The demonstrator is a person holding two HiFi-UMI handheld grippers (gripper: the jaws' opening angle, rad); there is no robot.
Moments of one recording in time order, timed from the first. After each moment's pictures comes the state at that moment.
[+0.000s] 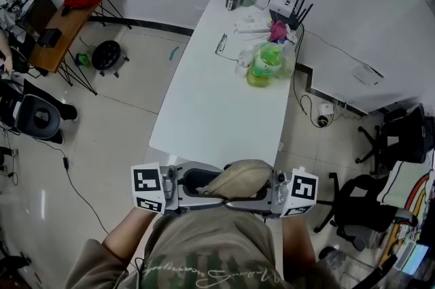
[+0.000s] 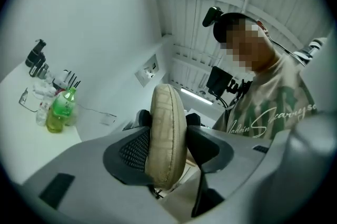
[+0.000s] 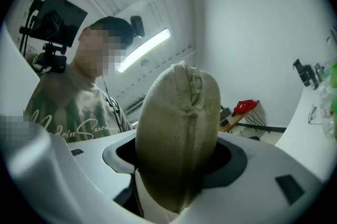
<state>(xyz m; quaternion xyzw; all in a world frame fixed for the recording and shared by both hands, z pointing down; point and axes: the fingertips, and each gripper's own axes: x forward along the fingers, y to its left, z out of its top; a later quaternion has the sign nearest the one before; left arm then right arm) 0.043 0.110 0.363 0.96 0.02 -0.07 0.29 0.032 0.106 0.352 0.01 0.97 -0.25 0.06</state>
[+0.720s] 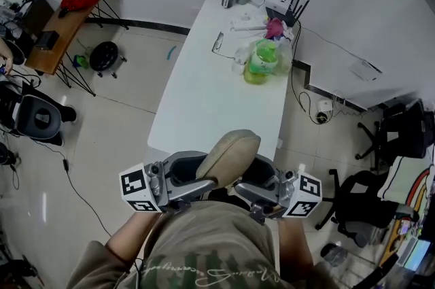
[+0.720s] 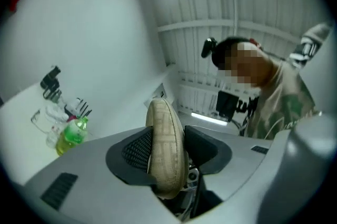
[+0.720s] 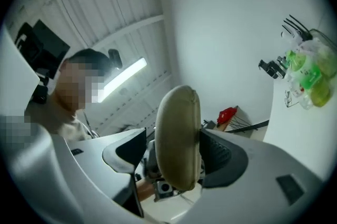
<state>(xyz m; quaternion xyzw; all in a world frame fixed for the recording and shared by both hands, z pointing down) 0.011 0.074 0.332 0.94 -0.09 -0.21 0.26 0.067 0.067 0.338 -0.12 0.90 -0.36 0.20</state>
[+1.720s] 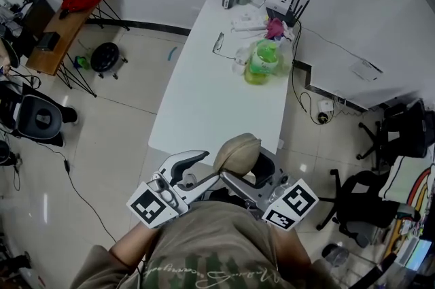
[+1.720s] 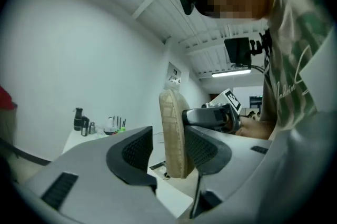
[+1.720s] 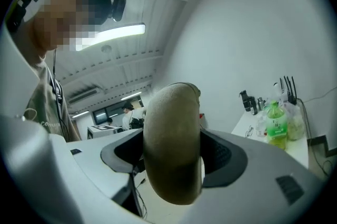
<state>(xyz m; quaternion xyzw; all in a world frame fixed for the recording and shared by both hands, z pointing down) 0.018 0.072 0.372 0.96 -0.25 -0.01 0.09 0.052 0.051 0.363 -0.28 0.94 -0.21 0.01</state>
